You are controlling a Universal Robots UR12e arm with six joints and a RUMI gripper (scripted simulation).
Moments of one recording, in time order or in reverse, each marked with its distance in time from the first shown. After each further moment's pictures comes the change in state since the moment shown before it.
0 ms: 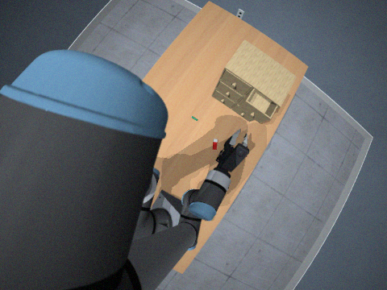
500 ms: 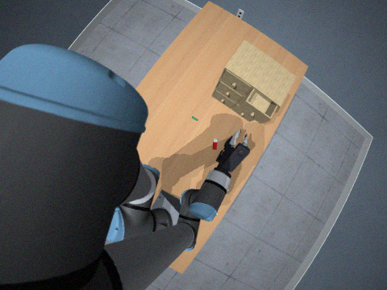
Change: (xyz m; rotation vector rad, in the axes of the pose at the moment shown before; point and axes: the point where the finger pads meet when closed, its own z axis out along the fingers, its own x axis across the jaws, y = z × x) arm 0.000 -0.001 -0.001 -0.014 0.001 0.000
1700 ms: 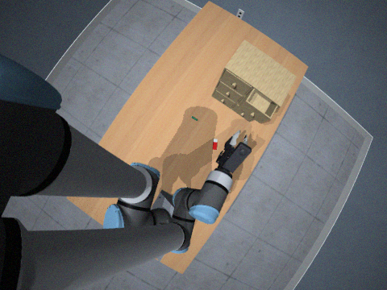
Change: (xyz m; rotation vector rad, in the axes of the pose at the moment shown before) arm -0.001 -0.003 -0.007 -0.067 0.001 0.000
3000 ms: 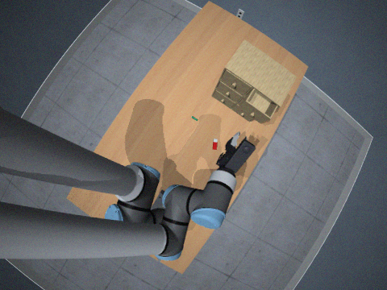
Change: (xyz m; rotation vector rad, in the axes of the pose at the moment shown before) arm 0.000 -0.006 -0.013 -0.133 0.004 0.000
